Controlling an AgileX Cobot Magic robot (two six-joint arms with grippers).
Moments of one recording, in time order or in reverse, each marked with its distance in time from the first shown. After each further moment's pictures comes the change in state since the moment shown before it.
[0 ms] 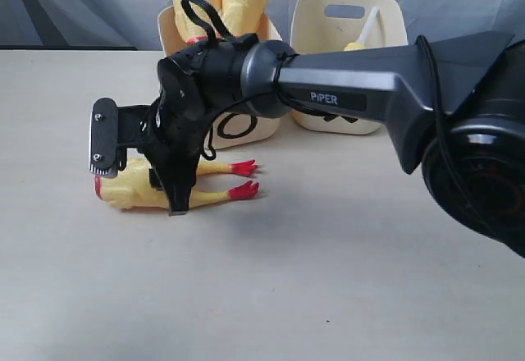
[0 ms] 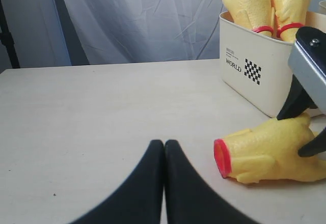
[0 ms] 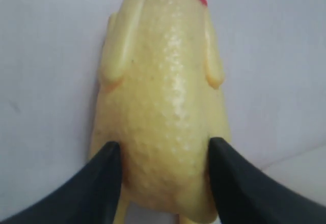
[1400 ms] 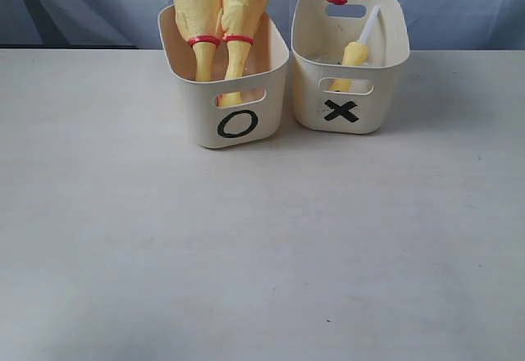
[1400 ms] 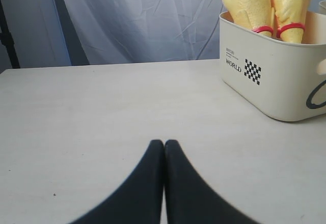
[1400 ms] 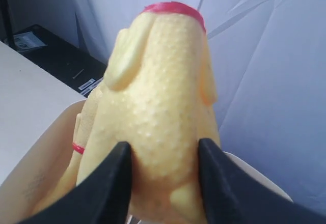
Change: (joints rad) left arm 0.000 0.000 0.000 0.000 0.000 0.000; right arm -0.537 -0.533 0.023 0.295 -0.178 0.415
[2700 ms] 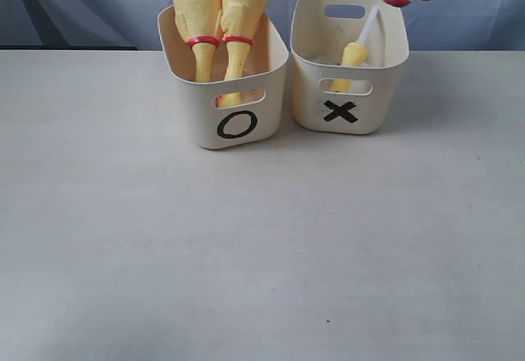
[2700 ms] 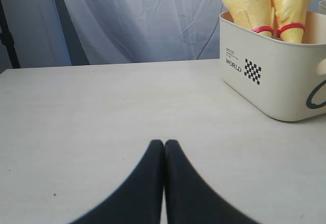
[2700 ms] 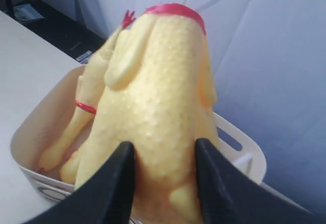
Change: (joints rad) left arm 0.000 0.000 0.000 0.000 0.000 0.000; right arm -0.055 -0.183 0.064 -0.067 0.203 0.031
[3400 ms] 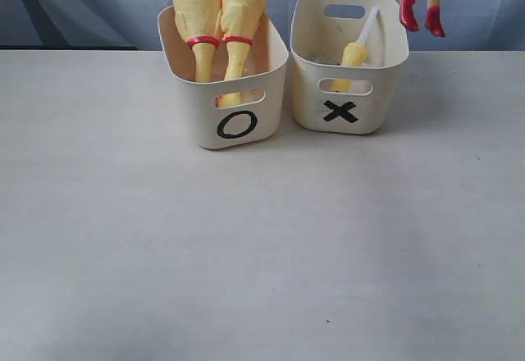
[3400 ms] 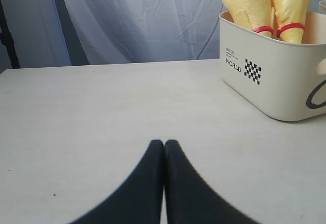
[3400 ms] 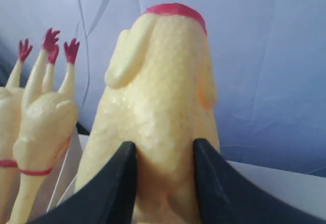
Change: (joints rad) left arm 0.000 0.000 0.000 0.000 0.000 0.000; right arm -0.203 0.004 0.347 0.414 -0.436 -0.174
